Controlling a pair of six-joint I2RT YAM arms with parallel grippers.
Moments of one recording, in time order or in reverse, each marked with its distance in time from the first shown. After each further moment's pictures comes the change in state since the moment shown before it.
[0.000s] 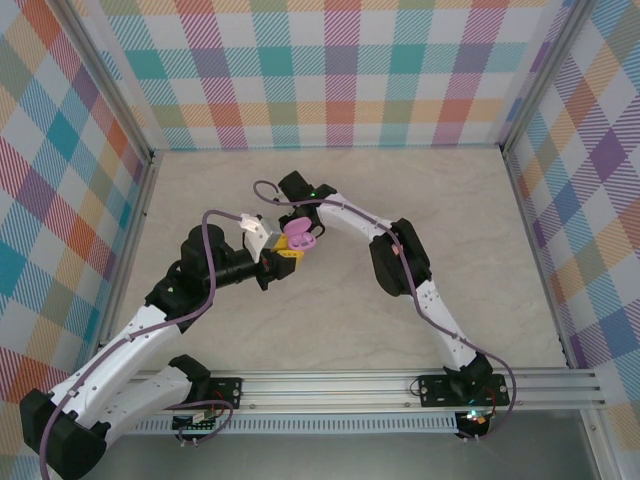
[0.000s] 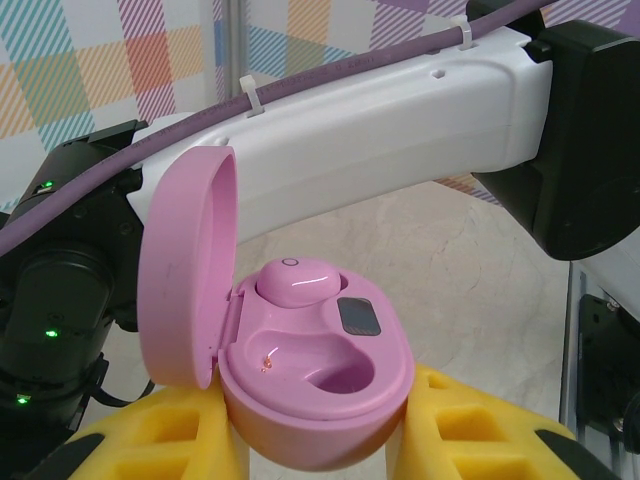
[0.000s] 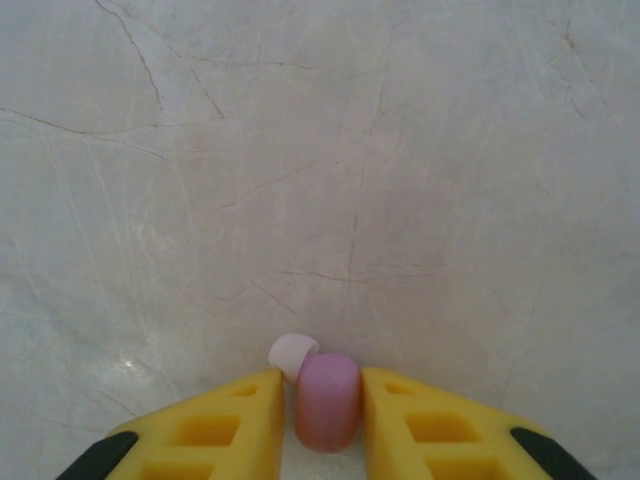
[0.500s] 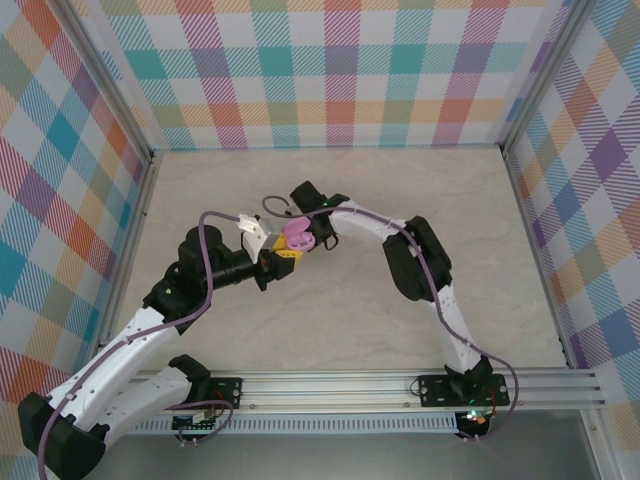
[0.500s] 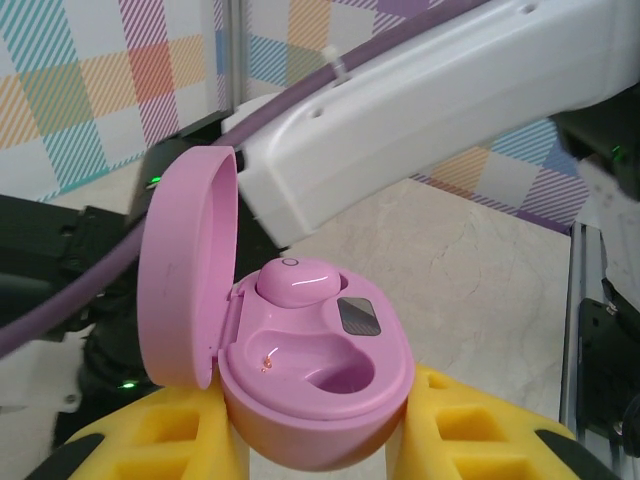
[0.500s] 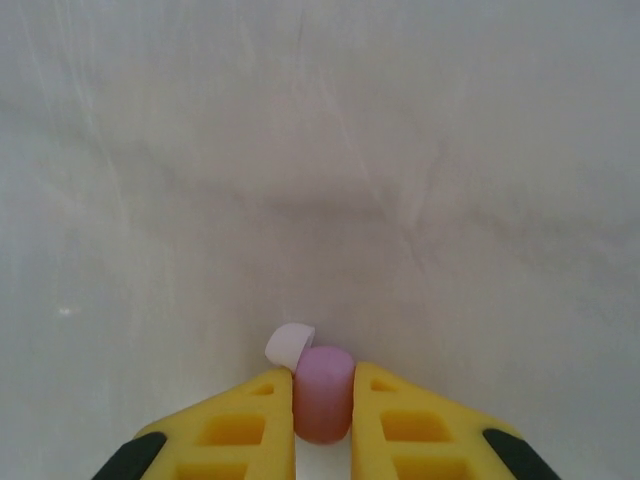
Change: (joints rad) left arm 0.000 -0.017 0.000 -0.002 -0.002 0.000; right arm -0.003 -0.262 -0.439 0.124 0.071 -0.131
